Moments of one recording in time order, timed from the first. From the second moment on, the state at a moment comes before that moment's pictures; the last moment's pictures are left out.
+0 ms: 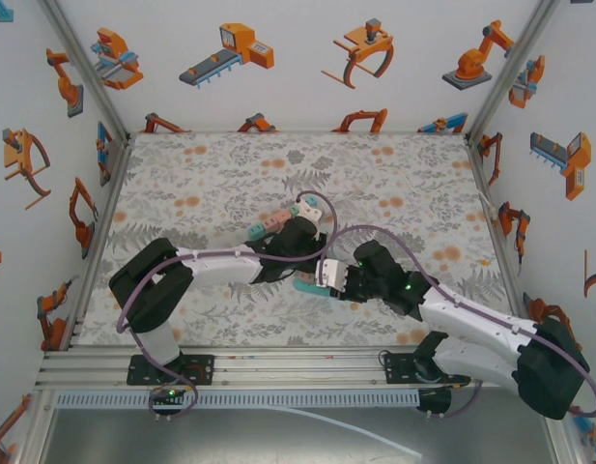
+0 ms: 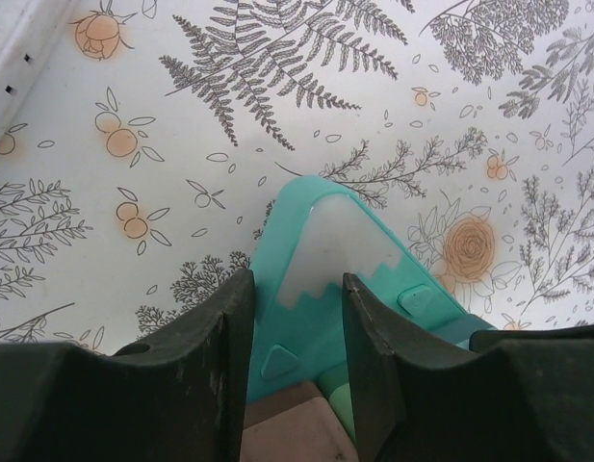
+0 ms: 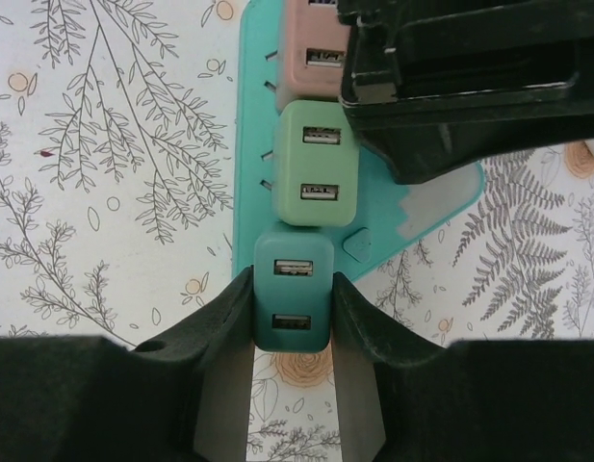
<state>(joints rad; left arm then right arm) -1.00 1.76 0.95 0.09 -0.12 -0.52 0.81 1.01 0.51 -0.25 -0.22 -0.63</state>
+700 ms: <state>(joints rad) -0.98 1.70 0.96 -0.05 -0.24 -0.53 0.82 0.78 0.51 -0.12 -0.28 -0.40</state>
